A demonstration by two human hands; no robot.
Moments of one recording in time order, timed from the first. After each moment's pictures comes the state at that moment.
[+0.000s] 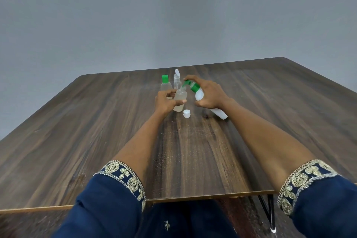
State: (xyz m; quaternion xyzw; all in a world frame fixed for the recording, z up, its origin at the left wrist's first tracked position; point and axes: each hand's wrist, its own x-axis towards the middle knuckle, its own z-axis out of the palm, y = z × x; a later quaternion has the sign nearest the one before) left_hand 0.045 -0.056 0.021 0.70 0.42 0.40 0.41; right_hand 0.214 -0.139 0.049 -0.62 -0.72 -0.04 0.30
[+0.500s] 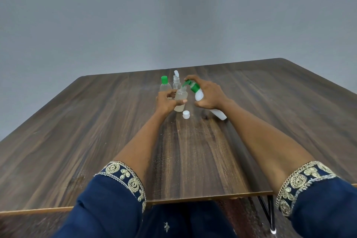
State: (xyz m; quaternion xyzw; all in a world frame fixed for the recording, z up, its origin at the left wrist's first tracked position) left_hand 0.048 -0.058 0.023 0.70 0.41 0.41 0.42; right_hand 0.216 -0.139 0.047 -0.63 -0.71 -0.04 0.31
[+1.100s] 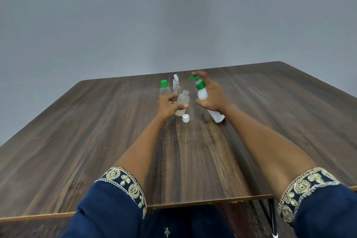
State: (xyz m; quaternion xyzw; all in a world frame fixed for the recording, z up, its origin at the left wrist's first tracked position) left_hand 0.049 -0.067 0.027 0.70 0.40 0.40 0.43; right_hand 0.220 -0.142 0.046 -0.58 -0.68 -0.03 0.44
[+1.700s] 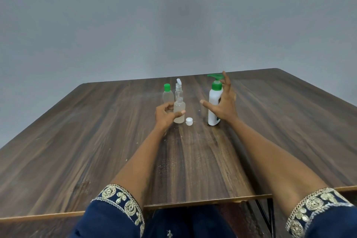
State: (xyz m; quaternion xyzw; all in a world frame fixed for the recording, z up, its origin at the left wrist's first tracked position) left_hand 0.027 -0.084 0.017 0.66 0.40 0.45 0.45; right_hand 0.222 -0.158 0.022 -0.64 -0.54 -0.10 0.54
